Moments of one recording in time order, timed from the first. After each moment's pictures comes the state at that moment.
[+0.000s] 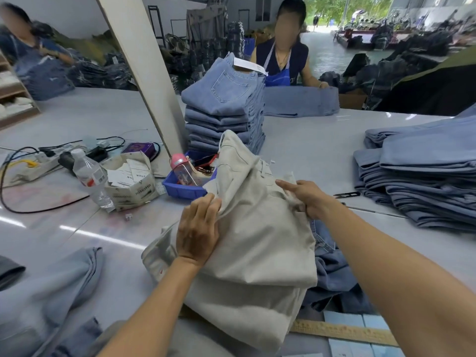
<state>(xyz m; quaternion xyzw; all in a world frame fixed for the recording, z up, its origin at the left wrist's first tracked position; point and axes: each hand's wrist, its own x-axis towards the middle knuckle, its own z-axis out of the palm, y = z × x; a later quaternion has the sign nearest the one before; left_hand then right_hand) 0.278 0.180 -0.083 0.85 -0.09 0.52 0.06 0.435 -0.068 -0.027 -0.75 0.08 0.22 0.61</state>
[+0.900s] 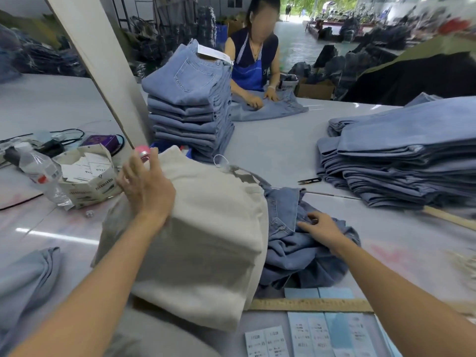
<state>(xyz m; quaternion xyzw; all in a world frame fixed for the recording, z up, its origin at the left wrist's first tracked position) 0.307 0.175 -0.006 0.92 0.23 0.29 0.12 0.362 -0.217 -0.101 -0.89 0.07 0.12 0.43</state>
